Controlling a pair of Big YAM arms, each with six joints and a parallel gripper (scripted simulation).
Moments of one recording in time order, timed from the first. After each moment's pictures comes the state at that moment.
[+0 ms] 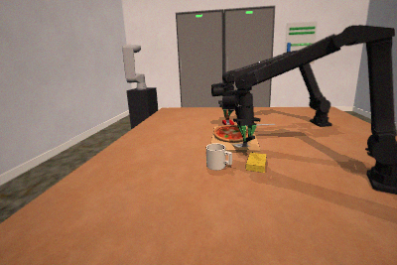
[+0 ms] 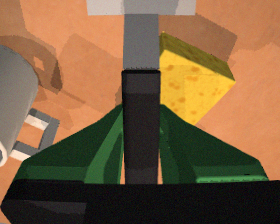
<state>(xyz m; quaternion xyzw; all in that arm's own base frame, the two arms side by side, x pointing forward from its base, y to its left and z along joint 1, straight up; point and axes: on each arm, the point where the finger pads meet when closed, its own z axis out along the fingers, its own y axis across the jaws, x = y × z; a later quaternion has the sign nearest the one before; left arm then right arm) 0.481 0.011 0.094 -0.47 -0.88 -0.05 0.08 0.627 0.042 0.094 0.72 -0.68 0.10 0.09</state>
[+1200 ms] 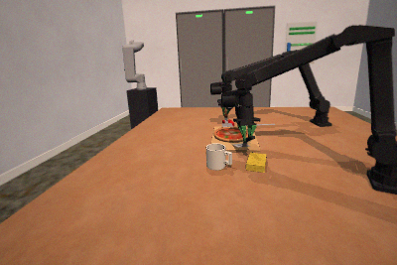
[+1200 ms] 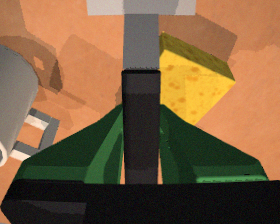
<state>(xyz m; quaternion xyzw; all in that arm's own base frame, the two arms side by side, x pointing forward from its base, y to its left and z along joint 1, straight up) 0.481 0.011 0.094 -0.47 -0.88 -0.05 0.08 0.628 -0.009 0.093 0.71 -0.69 0.10 0.09</state>
